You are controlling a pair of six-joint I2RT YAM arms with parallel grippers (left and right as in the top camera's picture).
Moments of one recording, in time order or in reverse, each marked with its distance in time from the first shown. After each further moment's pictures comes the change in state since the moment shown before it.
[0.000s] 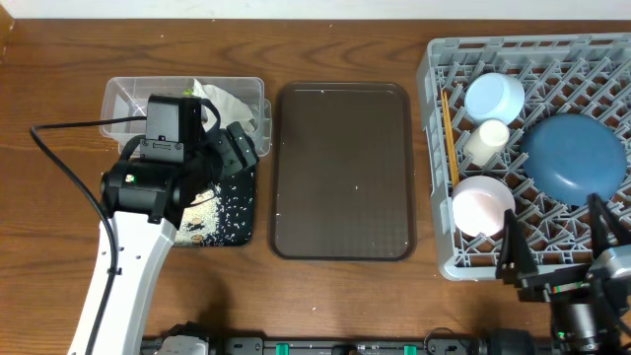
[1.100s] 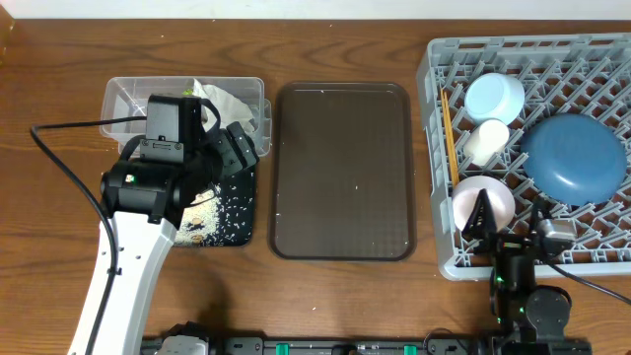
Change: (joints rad) left arm 0.000 0.000 0.000 0.000 0.000 0.000; right arm 0.063 -0.201 -0.819 0.555 0.283 0.191
